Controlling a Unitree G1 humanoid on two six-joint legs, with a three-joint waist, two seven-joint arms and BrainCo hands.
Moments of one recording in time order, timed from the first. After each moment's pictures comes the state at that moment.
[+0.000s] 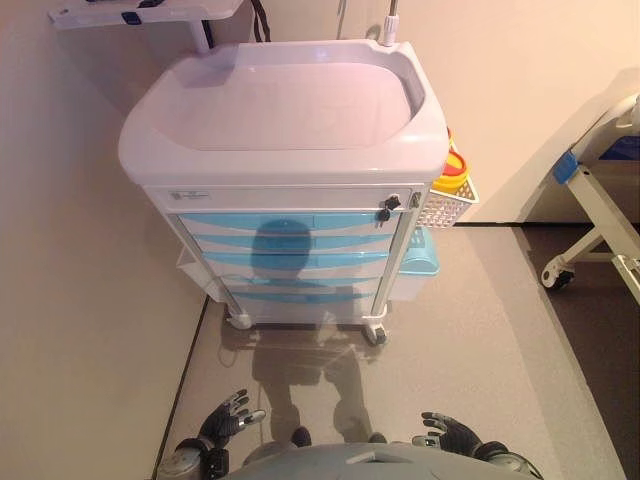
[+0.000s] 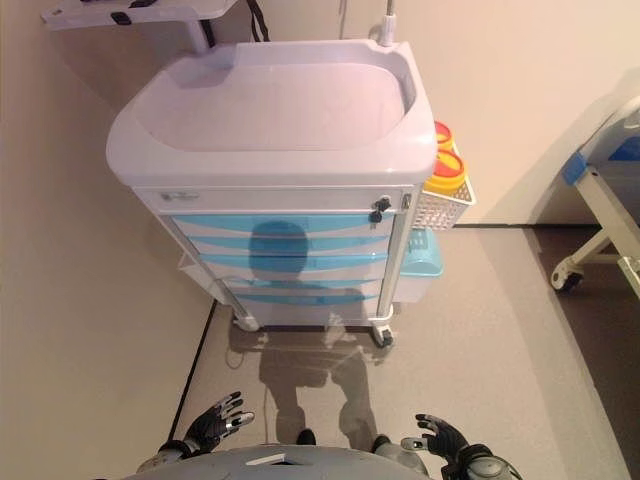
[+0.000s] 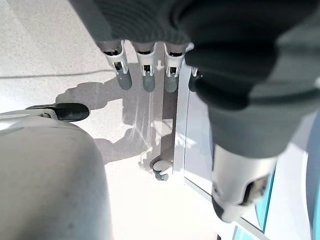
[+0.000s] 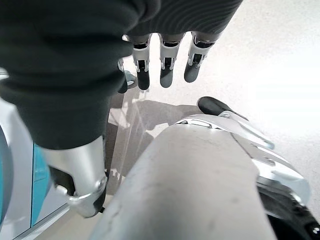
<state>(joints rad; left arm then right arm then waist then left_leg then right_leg) 0.06 0.24 -0.08 1.24 -0.25 -0.35 -0.35 0.04 -0.30 0.09 1.27 -0.02 -0.26 0.31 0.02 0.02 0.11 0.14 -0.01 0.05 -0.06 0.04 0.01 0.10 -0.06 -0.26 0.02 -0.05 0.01</state>
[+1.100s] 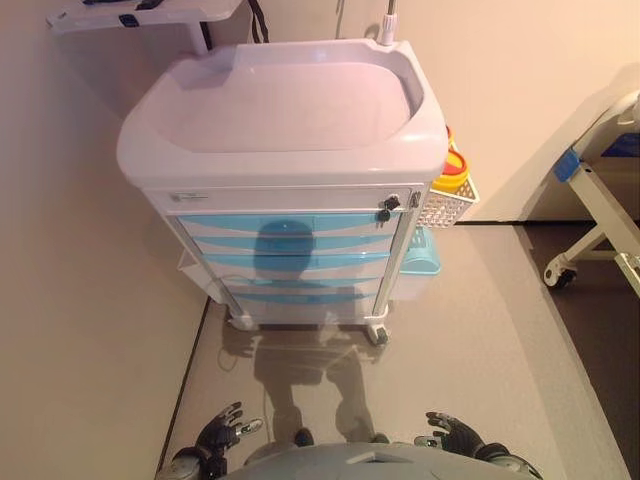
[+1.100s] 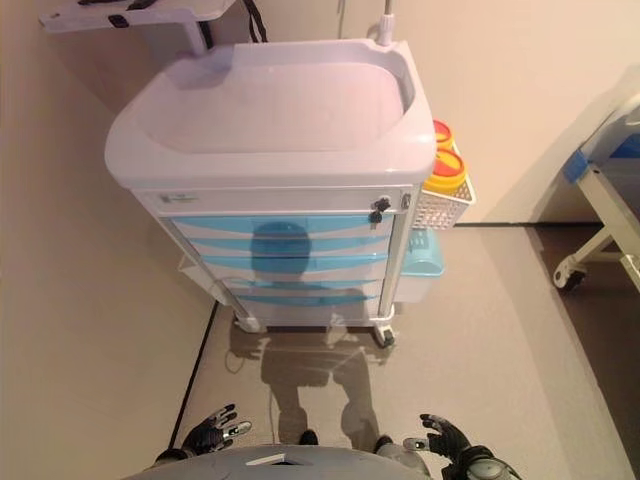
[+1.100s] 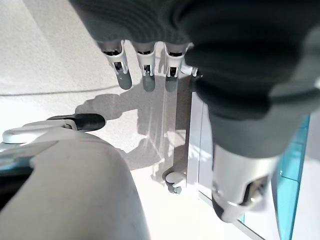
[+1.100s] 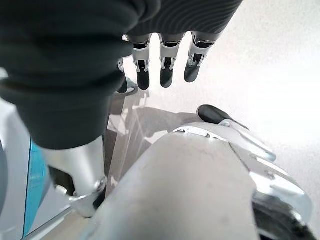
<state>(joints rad) 0.06 0.24 -0.08 1.27 -0.25 -0.31 -0.29 0.04 -0.30 0.09 1.27 -0.04 -0.30 0.22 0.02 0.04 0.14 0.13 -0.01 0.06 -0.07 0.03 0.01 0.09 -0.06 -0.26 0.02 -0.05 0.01</state>
